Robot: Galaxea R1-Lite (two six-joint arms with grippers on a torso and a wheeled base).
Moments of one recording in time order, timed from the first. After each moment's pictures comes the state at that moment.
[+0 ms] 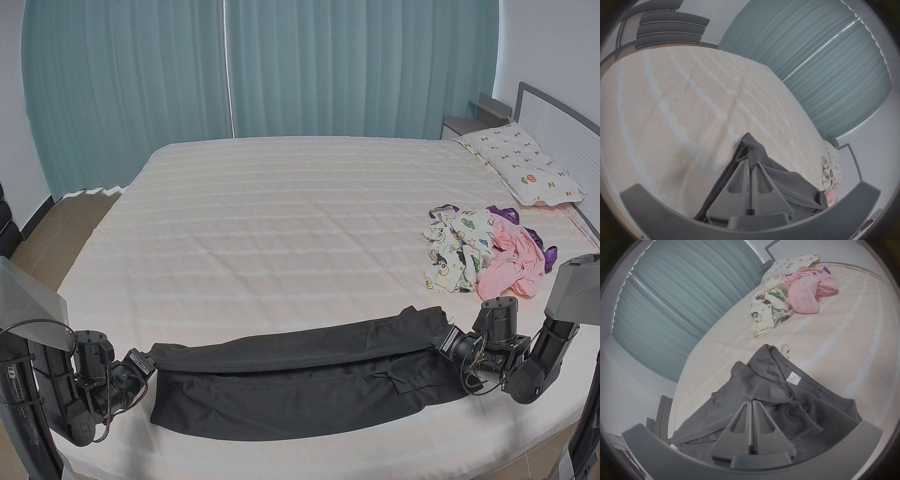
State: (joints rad) left arm -0.07 2.16 -0.06 -1.55 0.03 -0.90; right arm 0.30 2.11 -0.41 -1.15 -0.06 0.81
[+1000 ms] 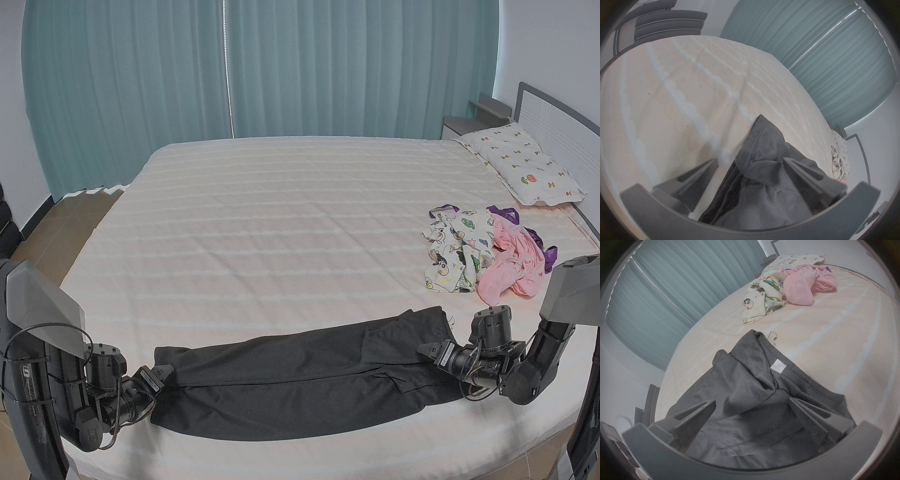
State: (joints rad) left arm -0.11 2.26 -0.04 -1.55 0.03 -0.88; right arm 0.29 2.14 -0.41 -1.05 -0.08 0.73
